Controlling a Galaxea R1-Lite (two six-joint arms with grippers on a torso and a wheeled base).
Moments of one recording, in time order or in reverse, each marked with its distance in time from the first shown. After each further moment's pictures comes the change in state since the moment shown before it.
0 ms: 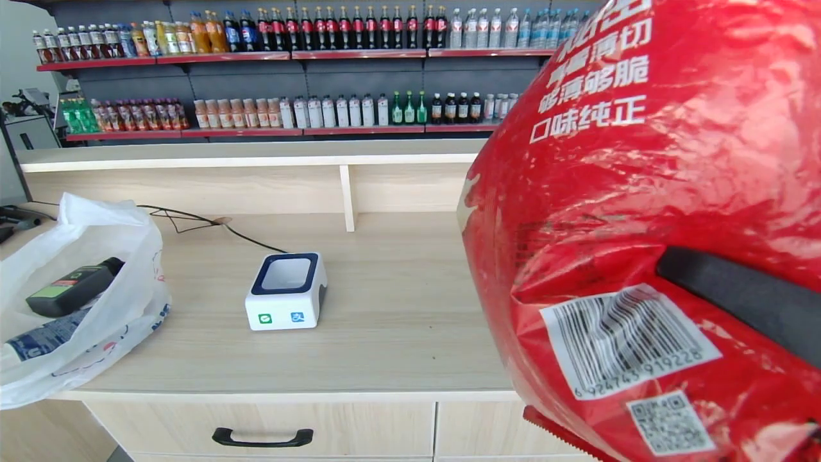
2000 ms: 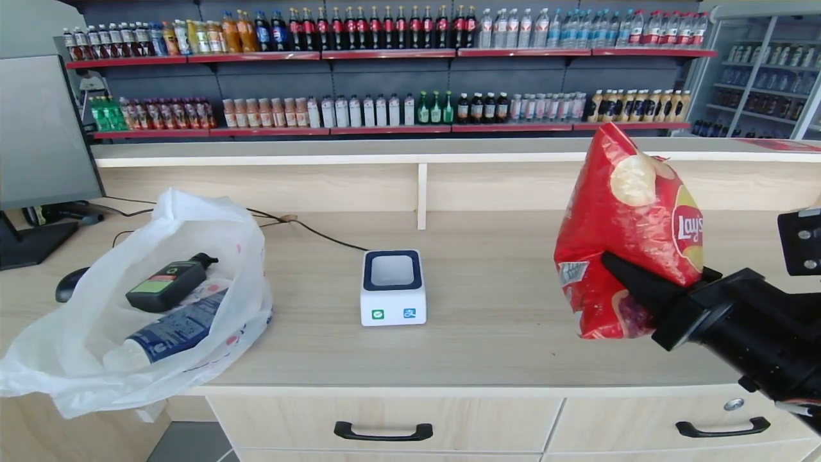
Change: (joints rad) left arm 0.001 0.000 0.000 0.001 0.001 -0.013; right arm -0.372 0.087 0.111 0.106 -0.407 -0.666
